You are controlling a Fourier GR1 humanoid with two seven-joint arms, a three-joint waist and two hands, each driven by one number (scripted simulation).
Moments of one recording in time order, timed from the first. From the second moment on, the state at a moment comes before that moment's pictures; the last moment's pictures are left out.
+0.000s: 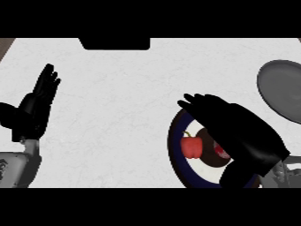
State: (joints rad) left arm -0.21 0.34 -0.07 -1.48 0.17 0.22 0.06; right arm -0.46 -0.44 0.47 -2.00 0.41 0.66 0.69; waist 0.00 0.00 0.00
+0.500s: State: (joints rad) left arm -0.23 0.30 -0.03 -1.43 0.14 0.17 0.03; right arm -0.42 -0.37 0.50 -1.90 0.55 0.73 0.59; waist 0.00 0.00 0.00
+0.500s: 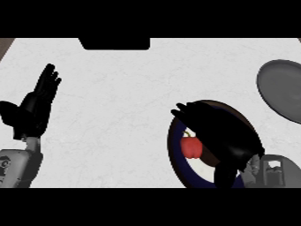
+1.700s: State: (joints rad) left arm -0.22 0.24 0.02 -1.49 0.07 0.13 0.09; right arm -0.42 -0.26 0.57 -1.66 0.93 0.77 0.48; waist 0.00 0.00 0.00
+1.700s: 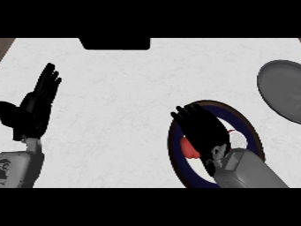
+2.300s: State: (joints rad) left arm -0.22 0.21 0.04 -1.48 0.04 0.11 0.08; right arm -0.38 -0.24 0.56 -1.52 1.05 0.75 0.35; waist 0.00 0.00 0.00
